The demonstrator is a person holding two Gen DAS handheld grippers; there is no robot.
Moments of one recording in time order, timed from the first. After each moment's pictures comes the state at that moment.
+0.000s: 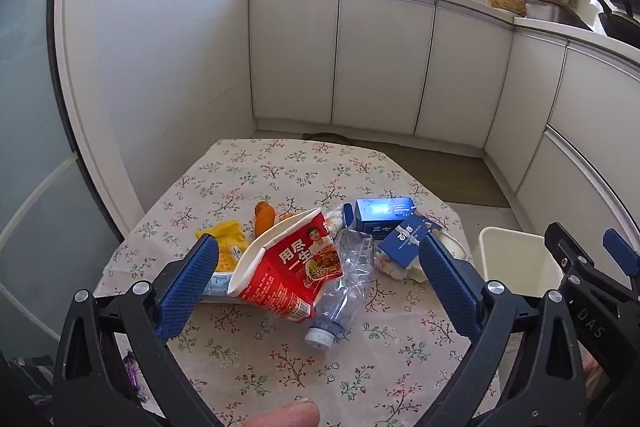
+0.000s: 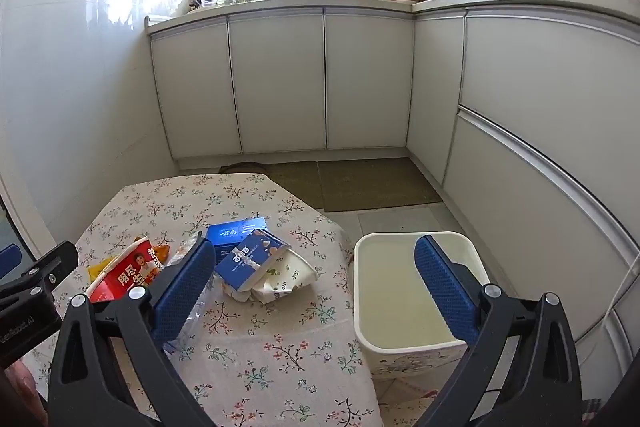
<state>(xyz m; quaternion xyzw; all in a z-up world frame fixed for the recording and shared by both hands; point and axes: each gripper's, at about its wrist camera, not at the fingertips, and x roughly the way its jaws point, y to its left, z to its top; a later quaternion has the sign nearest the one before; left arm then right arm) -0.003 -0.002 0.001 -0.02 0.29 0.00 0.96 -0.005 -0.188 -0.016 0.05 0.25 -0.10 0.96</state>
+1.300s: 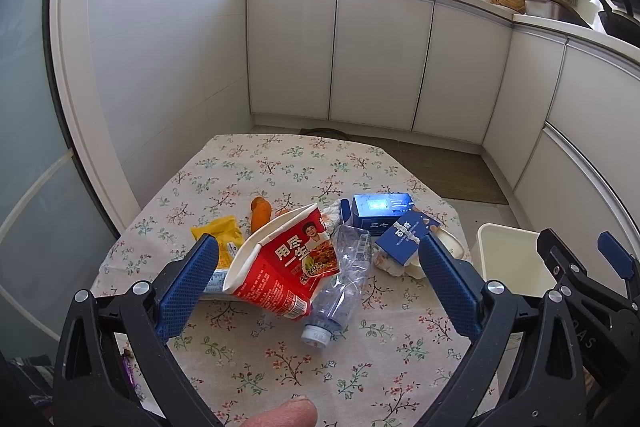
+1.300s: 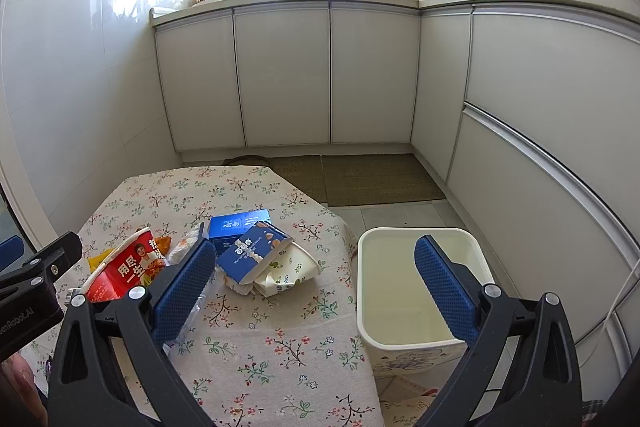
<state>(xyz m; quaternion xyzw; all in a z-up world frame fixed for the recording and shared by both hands) 0.000 -0.002 -0.004 -0.02 0.29 0.00 0.96 -0.003 -0.184 -0.021 0.05 0.26 -0.09 0.96</state>
